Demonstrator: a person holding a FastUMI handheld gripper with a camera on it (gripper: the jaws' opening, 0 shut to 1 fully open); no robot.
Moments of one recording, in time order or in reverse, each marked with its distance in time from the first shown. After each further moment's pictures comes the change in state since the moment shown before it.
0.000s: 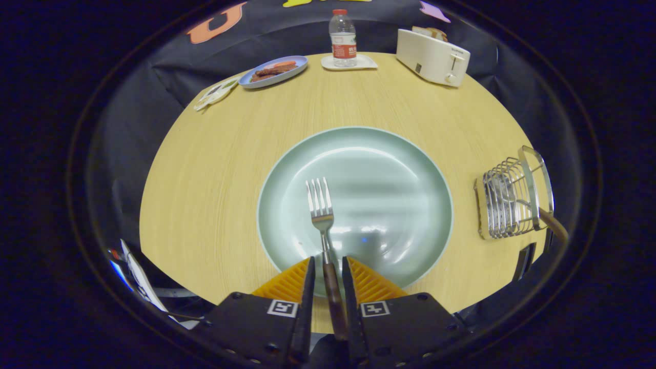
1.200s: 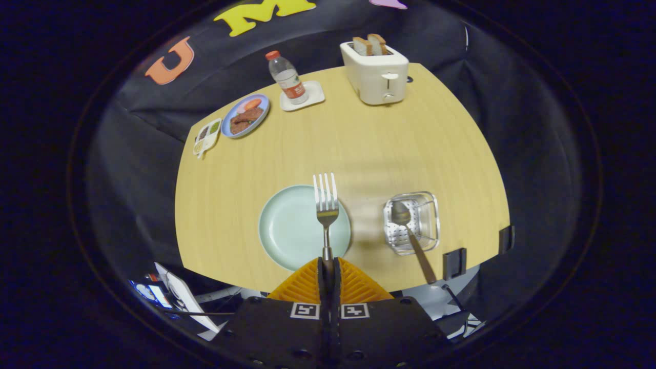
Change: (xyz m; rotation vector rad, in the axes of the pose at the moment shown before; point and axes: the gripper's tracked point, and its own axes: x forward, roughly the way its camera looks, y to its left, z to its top) arm -0.168 -0.121 0.078 0.133 0.103 0.032
